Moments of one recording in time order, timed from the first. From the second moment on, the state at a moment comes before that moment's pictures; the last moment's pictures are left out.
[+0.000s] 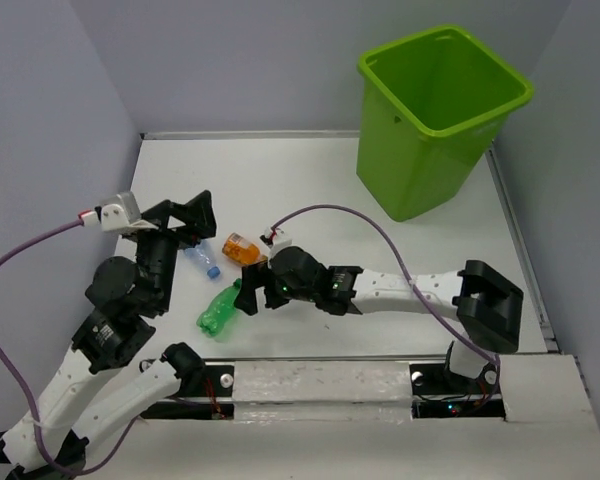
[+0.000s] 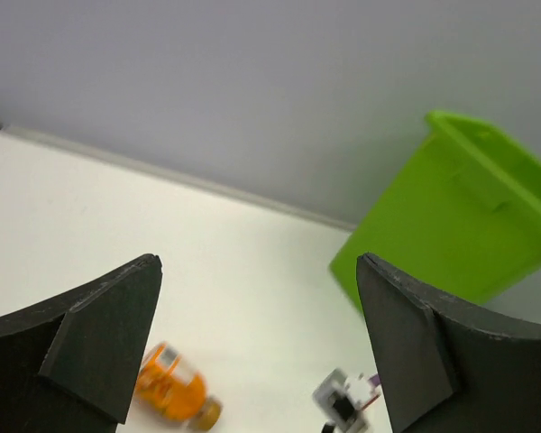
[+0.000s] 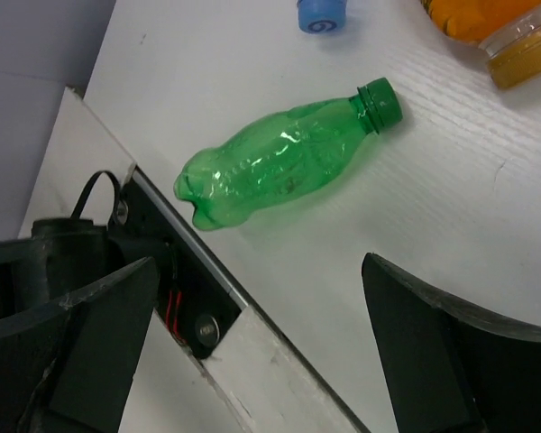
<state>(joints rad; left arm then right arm) -0.74 0.56 0.98 -0.15 -0.64 -0.31 1.19 1.65 1.11 0.02 0.07 0.74</state>
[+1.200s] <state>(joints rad) -0.71 0.73 0.84 -0.61 -1.05 -0.76 1.18 2.08 1.38 -0.03 0.09 0.97</state>
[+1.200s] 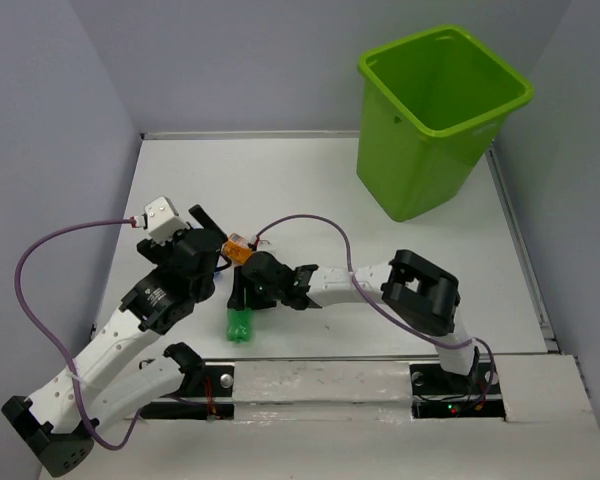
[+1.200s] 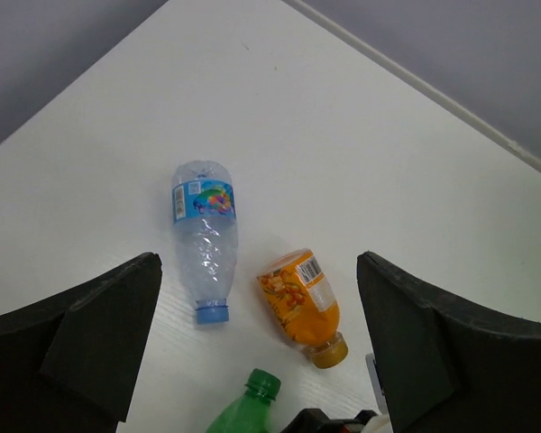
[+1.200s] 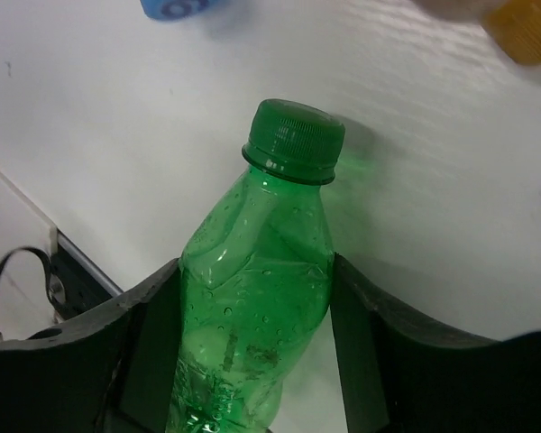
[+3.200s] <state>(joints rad) -0.04 1.49 0.77 -0.15 -0.38 -0.88 0.69 1.72 1.72 -0.20 -0.37 0.03</state>
